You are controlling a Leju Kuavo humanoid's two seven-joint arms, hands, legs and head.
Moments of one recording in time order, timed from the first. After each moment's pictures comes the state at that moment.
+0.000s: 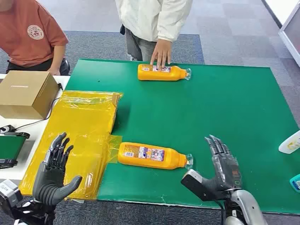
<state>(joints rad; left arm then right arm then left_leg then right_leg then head) 0.37 -0.08 -0.14 -1.97 0.12 -0.27 -0.35 0.12 -0.09 0.24 -1.72 1.22 -0.16 0.06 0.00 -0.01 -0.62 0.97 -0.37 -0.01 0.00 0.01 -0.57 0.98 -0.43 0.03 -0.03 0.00</state>
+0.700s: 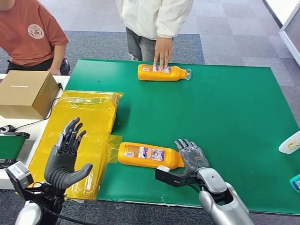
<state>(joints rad) 0.22 -0.07 -0.20 -1.92 0.12 -0.31 -0.32 -0.22 -0.09 0.49 -1.25 1.28 -0.02 0.14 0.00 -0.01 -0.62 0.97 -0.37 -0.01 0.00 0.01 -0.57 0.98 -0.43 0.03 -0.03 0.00</state>
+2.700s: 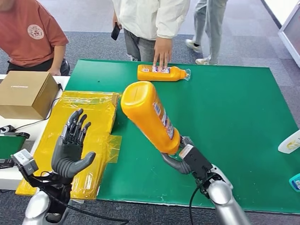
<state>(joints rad) 0.12 -0.07 -0.27 -1.82 0.23 -0.25 -0.32 -0.17 -0.02 0.36 -1.40 0.33 0.07 -0.22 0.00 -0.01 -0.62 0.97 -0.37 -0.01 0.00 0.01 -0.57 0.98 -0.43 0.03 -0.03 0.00</state>
